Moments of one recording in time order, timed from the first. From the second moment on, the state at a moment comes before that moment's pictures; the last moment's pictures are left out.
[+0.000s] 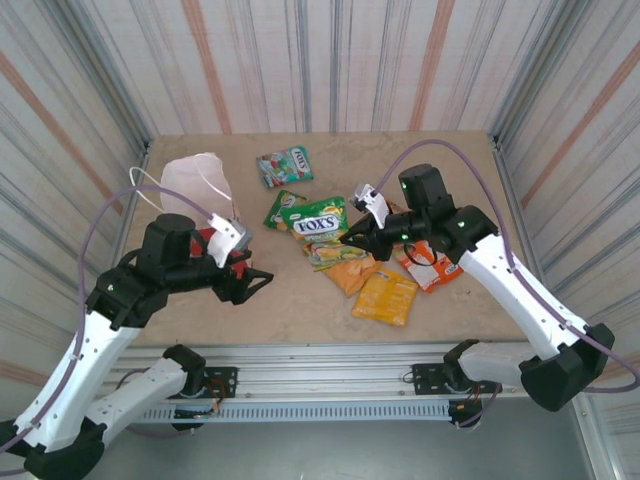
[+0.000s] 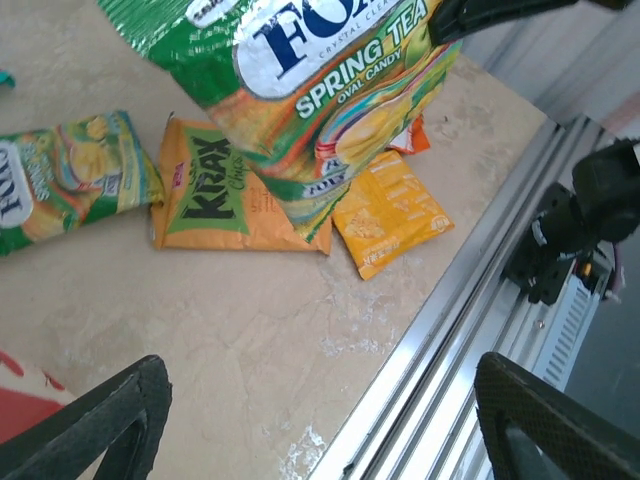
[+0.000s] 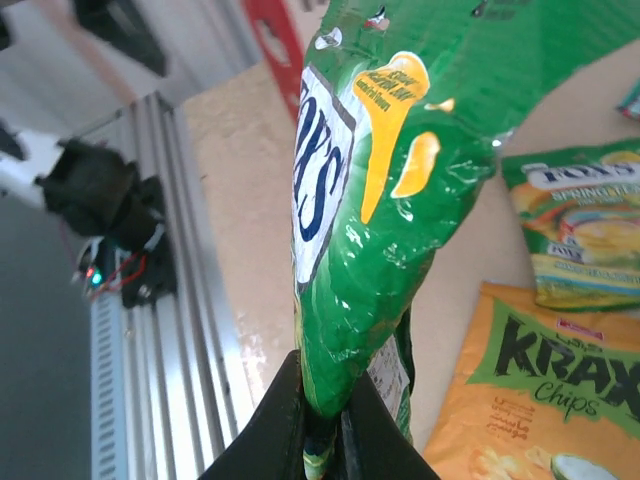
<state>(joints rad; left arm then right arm) -0.54 0.79 1.10 -0.97 0.45 0.08 0.56 1.21 1.27 -0.80 -0.69 -0.25</state>
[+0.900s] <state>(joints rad) -0.58 0.82 0.96 -0.41 0.66 0.09 0.52 1.21 1.11 -0.28 -1.10 -0.07</state>
